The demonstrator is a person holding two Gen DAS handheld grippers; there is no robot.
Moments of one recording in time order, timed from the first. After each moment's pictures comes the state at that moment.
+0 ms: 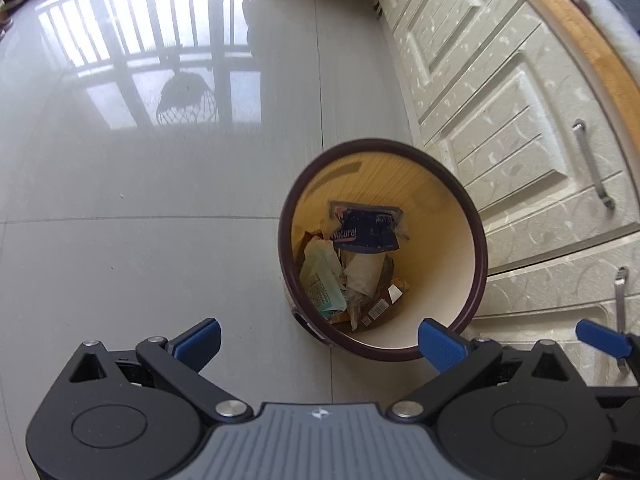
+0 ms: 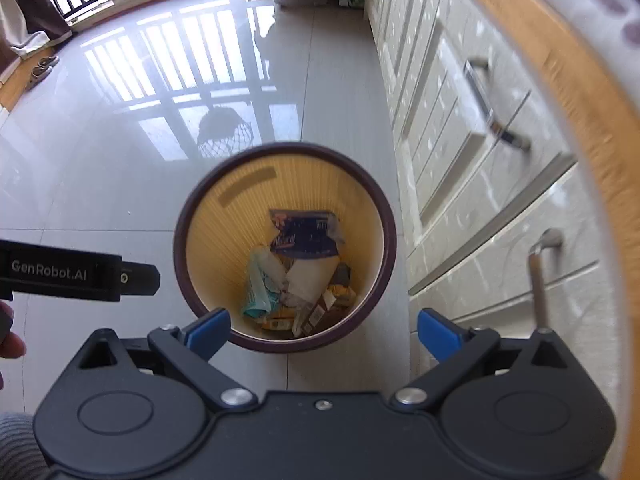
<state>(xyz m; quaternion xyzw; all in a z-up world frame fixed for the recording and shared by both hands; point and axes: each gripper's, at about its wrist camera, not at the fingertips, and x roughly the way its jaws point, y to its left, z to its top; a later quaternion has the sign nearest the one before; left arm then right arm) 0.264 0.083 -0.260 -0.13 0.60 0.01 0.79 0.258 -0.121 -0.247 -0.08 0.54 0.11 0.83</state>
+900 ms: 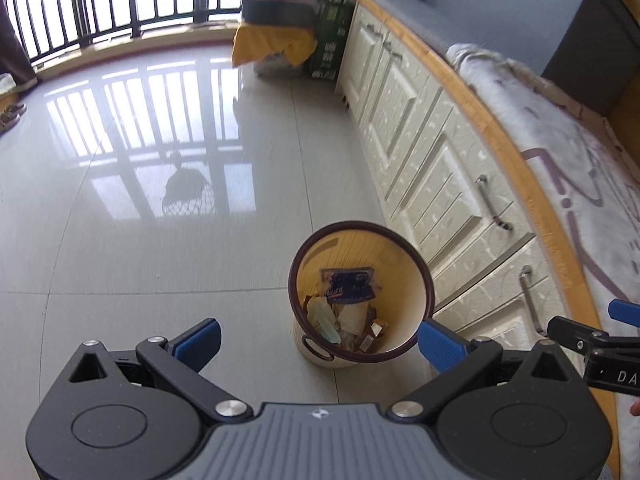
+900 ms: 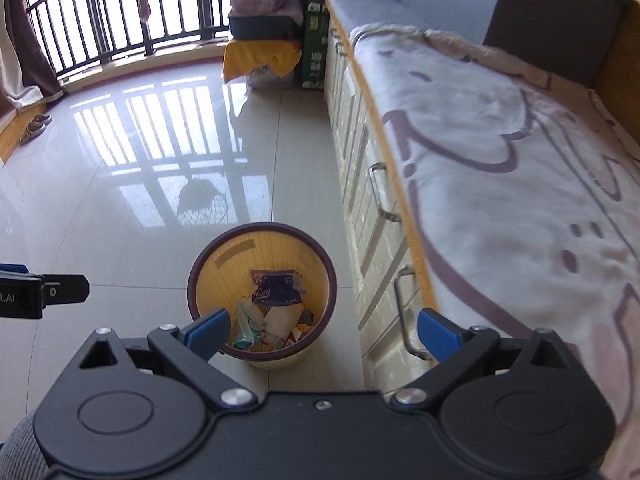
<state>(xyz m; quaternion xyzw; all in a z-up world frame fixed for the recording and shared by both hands) 0.170 0.084 -0.114 -0.09 0.49 0.00 0.87 0.172 -0.159 -0.107 -0.07 0.45 0.06 0.89</state>
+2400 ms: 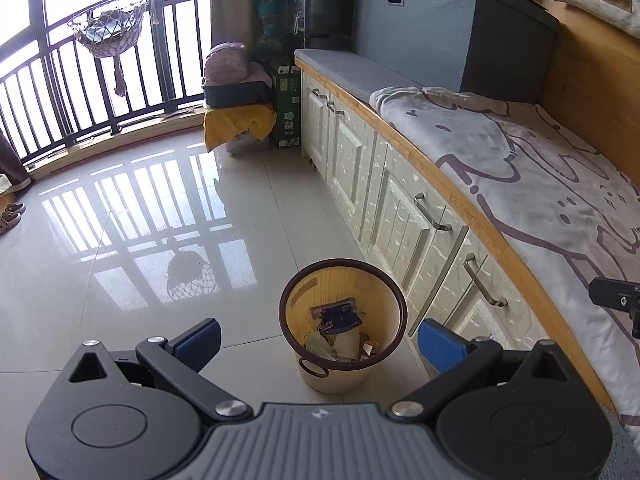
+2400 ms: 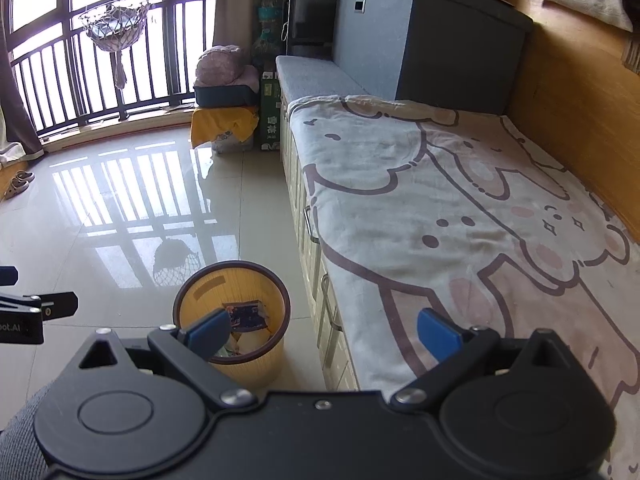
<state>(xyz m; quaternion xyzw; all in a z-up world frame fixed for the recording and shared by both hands) 0.074 0.042 -0.057 0.01 0.40 -0.04 0.92 0.056 -0.212 -0.040 -0.04 0.36 0.01 0.93</state>
